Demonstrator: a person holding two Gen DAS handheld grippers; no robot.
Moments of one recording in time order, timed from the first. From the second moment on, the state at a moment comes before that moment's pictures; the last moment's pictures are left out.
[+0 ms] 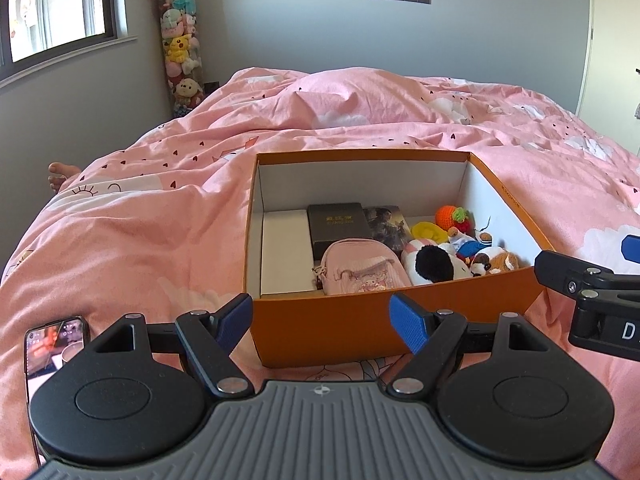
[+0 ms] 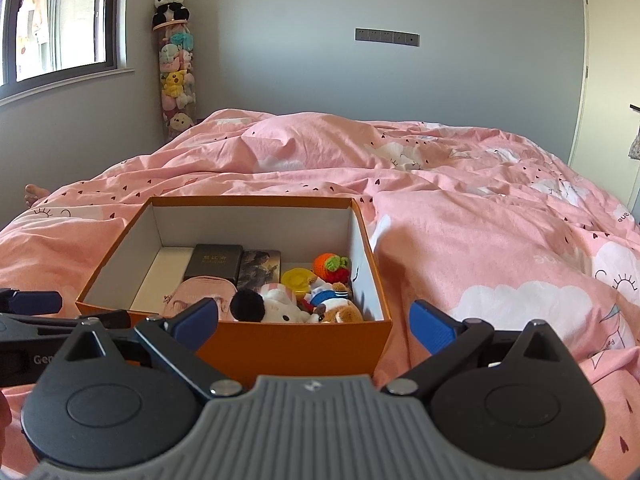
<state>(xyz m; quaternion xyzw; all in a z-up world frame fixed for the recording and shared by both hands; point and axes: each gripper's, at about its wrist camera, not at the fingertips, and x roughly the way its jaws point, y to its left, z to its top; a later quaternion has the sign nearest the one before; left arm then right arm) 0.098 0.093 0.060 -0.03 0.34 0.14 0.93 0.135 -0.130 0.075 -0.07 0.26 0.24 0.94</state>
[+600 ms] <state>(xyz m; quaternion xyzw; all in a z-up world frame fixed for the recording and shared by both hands) 0.098 0.096 0.059 -0.03 0.35 0.14 0.93 0.134 -0.127 0.071 -0.07 0.27 0.24 0.93</state>
